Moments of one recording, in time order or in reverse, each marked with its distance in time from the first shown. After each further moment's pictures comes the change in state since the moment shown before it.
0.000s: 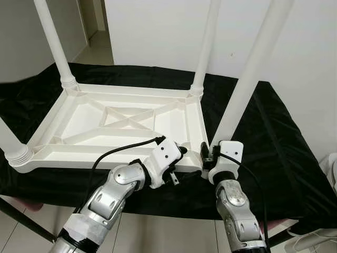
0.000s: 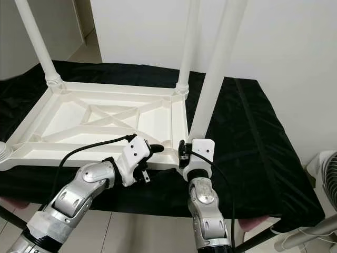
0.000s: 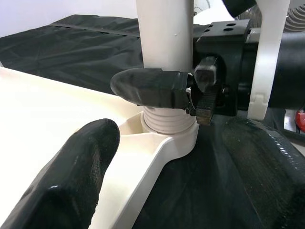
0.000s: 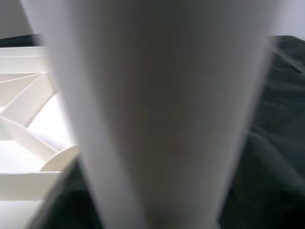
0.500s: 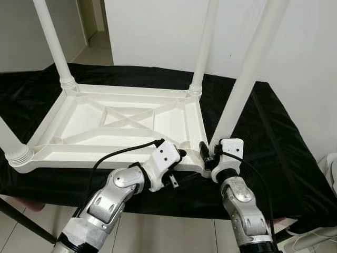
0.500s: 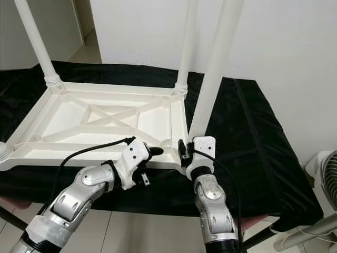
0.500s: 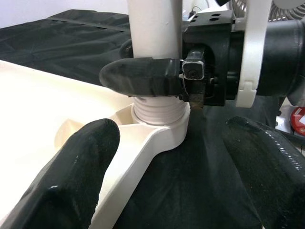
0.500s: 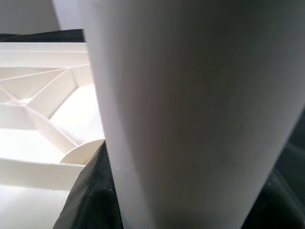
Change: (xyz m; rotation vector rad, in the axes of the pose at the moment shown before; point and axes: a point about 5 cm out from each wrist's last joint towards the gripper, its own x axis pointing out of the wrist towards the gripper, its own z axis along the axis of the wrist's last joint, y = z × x) left arm -0.002 -0.004 -0.005 -0.031 0.009 0.003; right arm 0.006 -0.007 0.000 -0.021 0.003 0.097
